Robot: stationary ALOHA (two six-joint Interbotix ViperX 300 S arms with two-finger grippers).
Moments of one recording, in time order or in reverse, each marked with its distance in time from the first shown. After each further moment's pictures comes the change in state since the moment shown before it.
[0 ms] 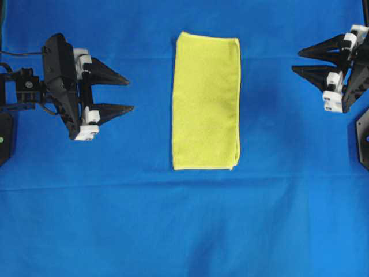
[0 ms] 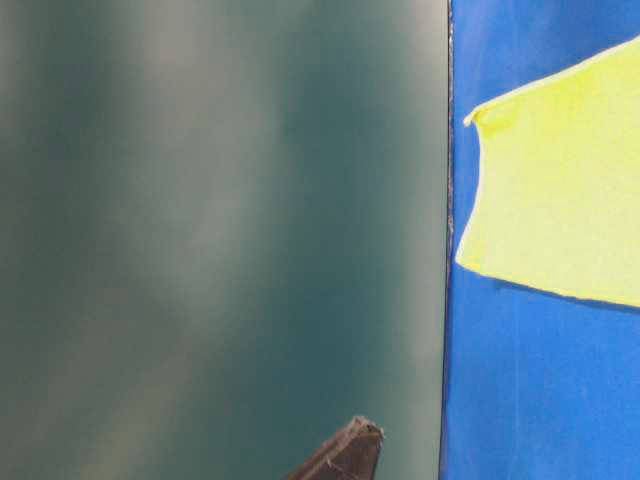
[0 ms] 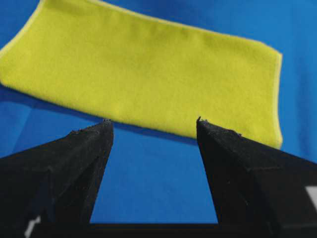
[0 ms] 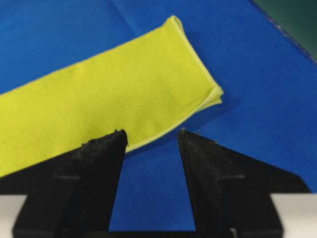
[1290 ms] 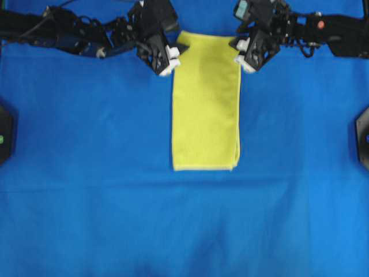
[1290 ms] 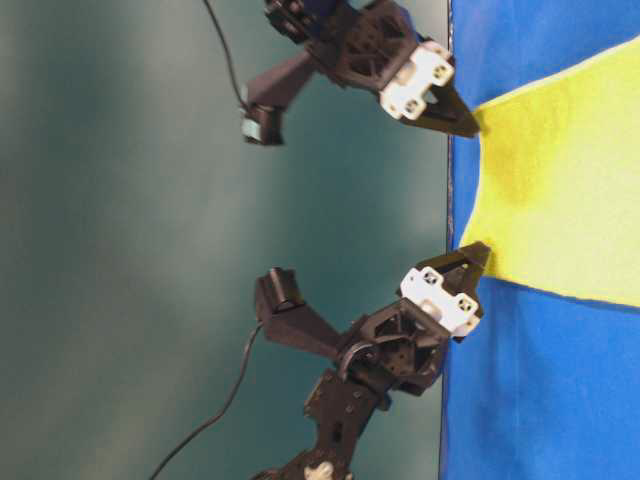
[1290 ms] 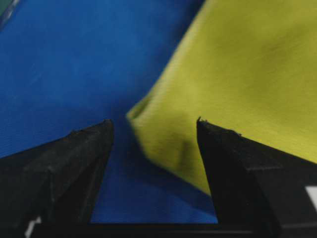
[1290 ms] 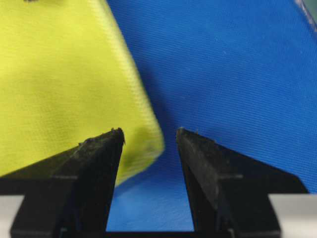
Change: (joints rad) left arm 0.330 0.726 -0.523 0.000 0.011 0.118; right arm -0.144 0.911 -0.515 -0.152 0.046 -0.032
